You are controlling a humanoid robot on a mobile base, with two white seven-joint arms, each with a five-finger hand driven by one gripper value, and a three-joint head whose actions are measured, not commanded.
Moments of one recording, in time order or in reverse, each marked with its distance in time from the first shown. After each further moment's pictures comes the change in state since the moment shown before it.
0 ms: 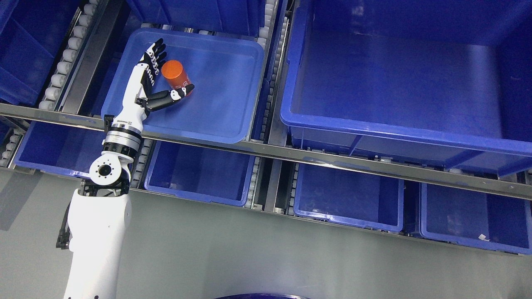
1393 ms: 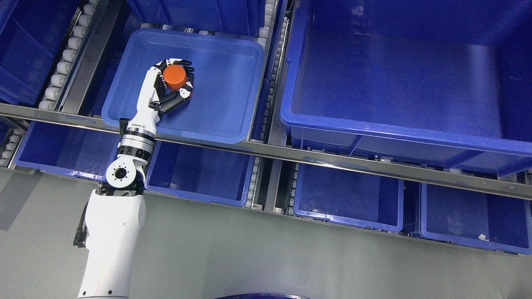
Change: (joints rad) left arm -0.018 -0.056 0.009 0.098 -0.005 -0.130 -0.002; right arm 0.000 0.000 0.000 0.000 0.000 0.001 -0.003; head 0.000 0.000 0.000
